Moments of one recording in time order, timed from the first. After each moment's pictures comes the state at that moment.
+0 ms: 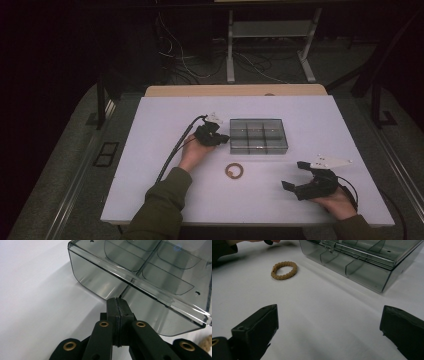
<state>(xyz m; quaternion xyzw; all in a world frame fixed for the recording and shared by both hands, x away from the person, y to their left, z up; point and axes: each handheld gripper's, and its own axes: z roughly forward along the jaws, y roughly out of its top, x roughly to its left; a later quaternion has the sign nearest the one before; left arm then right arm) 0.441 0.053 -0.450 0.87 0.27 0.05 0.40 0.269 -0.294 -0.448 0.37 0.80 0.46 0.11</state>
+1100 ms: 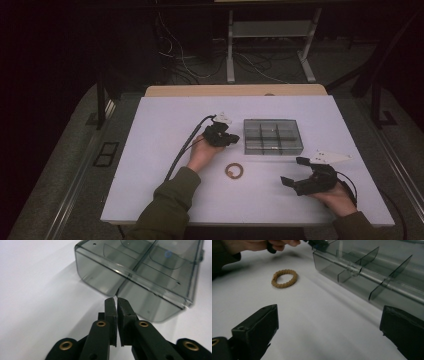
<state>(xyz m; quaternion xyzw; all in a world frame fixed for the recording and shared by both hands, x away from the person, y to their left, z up) 0.428 0.038 -0.442 0.86 0.26 0.04 0.43 0.280 -0.291 -0.436 0.37 0.80 0.47 0.11</state>
